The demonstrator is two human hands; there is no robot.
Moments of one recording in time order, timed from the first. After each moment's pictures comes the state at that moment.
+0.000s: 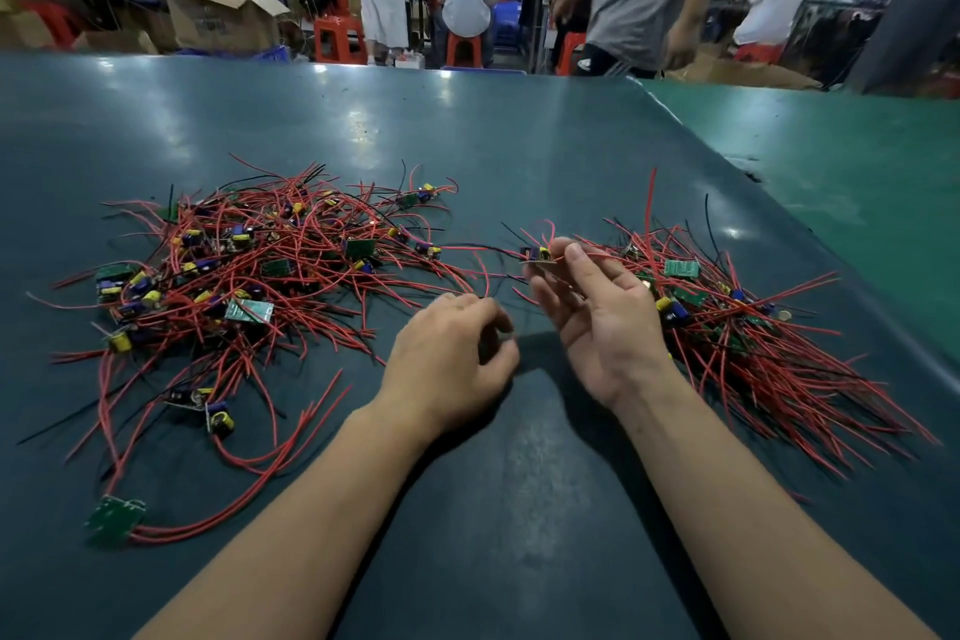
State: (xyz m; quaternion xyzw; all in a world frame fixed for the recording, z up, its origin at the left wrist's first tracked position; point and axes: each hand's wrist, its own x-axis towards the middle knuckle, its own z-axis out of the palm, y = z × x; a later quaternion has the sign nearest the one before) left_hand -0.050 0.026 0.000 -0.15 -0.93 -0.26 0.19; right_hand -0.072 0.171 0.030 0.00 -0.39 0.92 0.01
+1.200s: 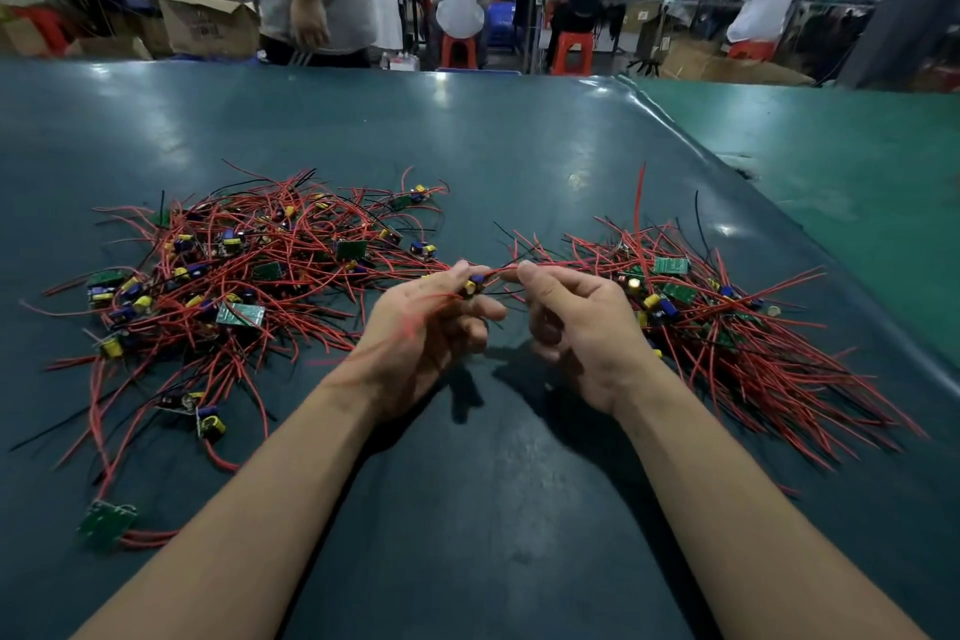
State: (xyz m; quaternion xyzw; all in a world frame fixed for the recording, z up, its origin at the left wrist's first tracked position) left_hand -0.053 0.020 0.026 -0.02 -0.49 -0.87 -0.09; right_hand -0.069 0.175 0.020 0.06 -0.59 0.80 -0.05
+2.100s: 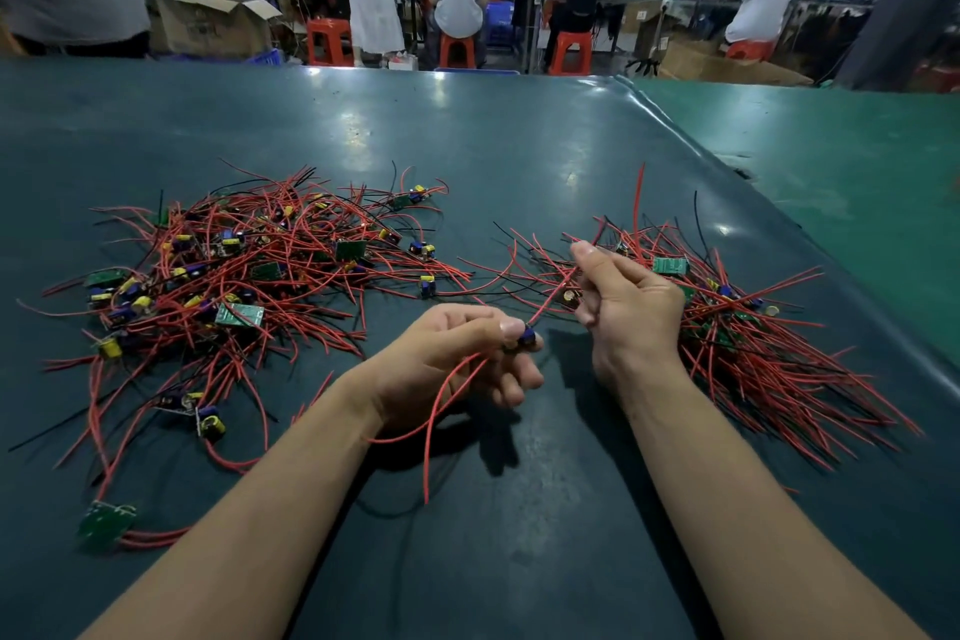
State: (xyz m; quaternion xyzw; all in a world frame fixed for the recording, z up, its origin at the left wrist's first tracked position) left_hand -0.043 0.019 0.022 -0.15 -0.57 -0.77 -0.24; right_hand -0.085 0.187 0.021 -0.08 -0.51 0.84 0.18
